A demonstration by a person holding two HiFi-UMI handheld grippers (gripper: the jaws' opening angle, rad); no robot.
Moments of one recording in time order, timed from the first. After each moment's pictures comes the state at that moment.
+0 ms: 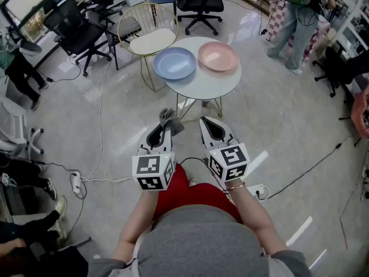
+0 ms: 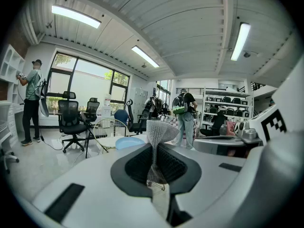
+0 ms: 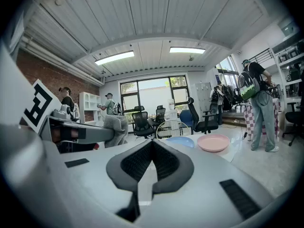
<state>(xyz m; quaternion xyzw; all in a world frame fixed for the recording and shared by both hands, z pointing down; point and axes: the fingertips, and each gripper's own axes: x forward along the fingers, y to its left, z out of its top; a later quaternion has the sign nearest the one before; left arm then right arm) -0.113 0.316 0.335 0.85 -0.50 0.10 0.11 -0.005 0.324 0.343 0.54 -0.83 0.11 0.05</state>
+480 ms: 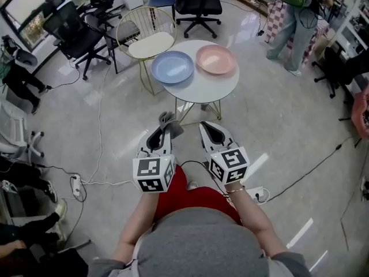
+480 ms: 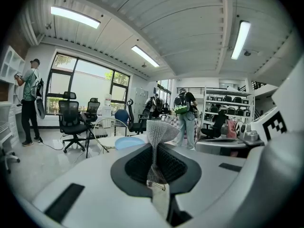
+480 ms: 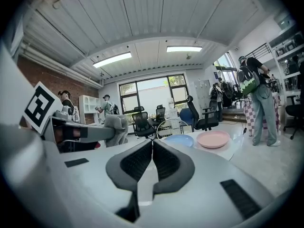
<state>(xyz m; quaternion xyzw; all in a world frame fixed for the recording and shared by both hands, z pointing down) -0.097 0.315 0.338 0.85 -0.51 0.10 0.12 0.015 0.328 0.352 0.53 -0.83 0.13 0.04</state>
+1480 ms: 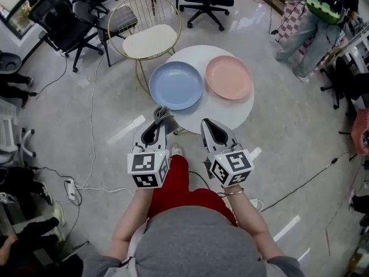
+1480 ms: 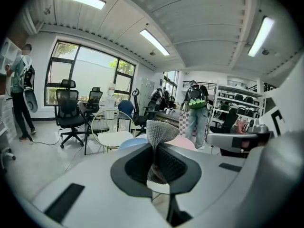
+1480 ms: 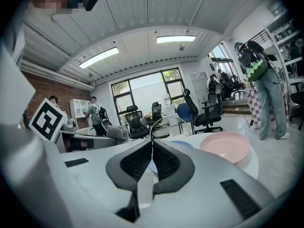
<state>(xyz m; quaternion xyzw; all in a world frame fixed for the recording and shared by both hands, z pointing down) -0.103 0.077 0.386 0.83 -0.51 0.13 0.17 0.027 0.102 0.376 0.54 -0.82 0.18 0.04</state>
